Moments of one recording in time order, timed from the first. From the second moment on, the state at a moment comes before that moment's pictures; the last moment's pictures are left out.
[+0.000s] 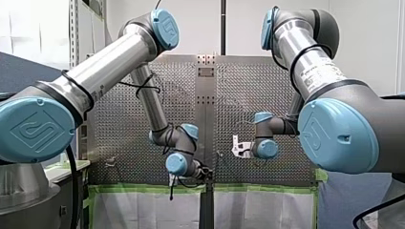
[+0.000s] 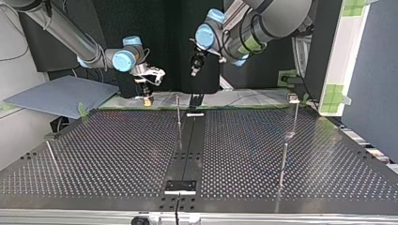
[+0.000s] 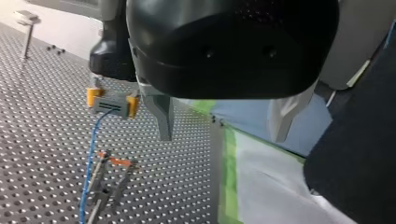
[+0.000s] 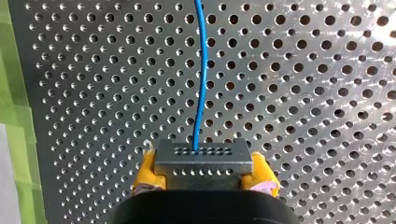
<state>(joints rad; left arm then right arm) -0.63 -2.41 -1.86 -2.39 -1.75 -1.83 1.97 -0.76 1.68 -0.73 1.47 1.56</state>
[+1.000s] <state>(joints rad) -0.63 -2.41 -1.87 -2.42 -1.93 -1.79 1.97 -0.76 1.68 -0.72 1.46 1.56</state>
